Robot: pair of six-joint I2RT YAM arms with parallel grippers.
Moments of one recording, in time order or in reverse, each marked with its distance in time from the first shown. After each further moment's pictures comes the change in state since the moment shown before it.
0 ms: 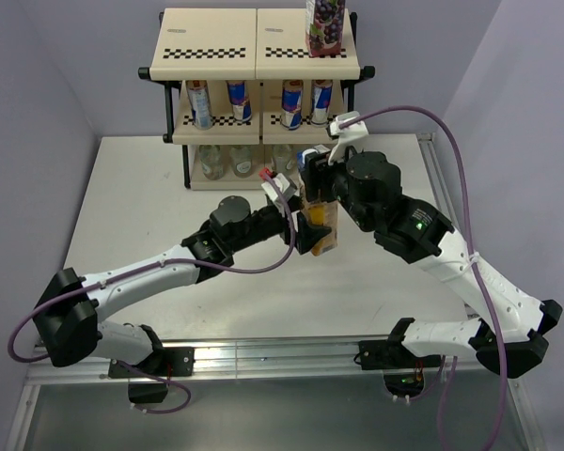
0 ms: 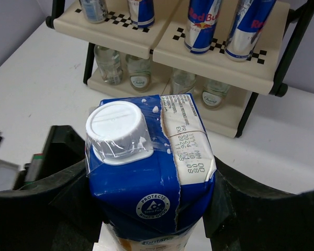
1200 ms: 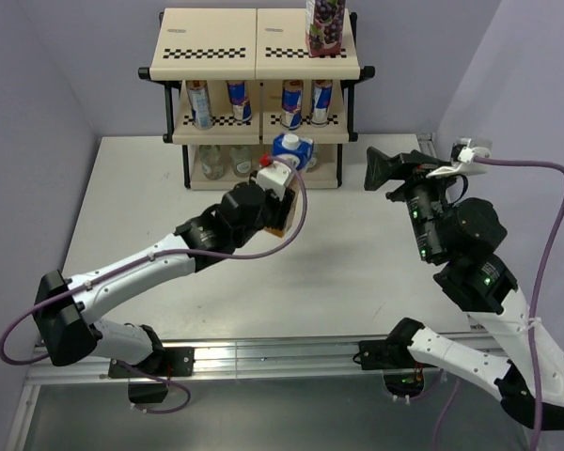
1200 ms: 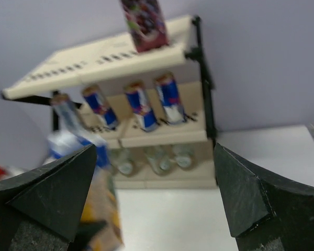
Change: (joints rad) left arm -0.025 0.019 0.193 -0.523 -0.533 0.110; right arm -0.077 -0.350 -0.193 0.322 0.155 0.012
